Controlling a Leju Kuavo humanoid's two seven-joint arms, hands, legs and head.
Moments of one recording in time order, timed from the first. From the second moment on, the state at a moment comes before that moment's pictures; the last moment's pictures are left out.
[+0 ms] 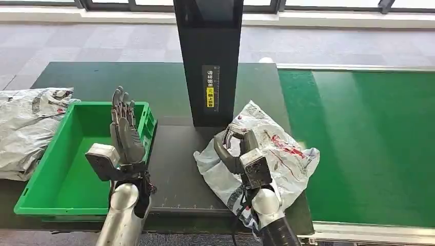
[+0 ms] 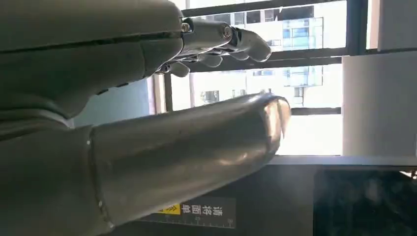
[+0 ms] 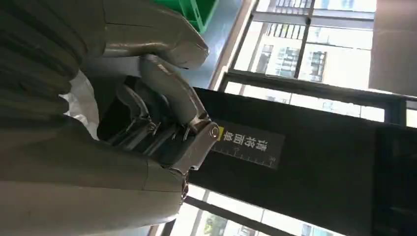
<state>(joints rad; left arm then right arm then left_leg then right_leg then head) -0.20 -0.26 -0.11 -1.44 -0.08 0.13 -0.62 -0.24 0.26 0.32 -1.19 0.26 -0.06 -0.69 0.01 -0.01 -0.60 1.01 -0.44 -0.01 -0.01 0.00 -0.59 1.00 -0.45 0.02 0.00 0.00</state>
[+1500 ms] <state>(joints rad) -0.34 -0.24 -0.43 -0.99 -1.04 0.12 -0.43 0.00 0.15 0.31 -1.82 0.23 -0.17 -0.70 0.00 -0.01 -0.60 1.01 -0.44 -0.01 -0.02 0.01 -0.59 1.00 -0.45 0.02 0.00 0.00</state>
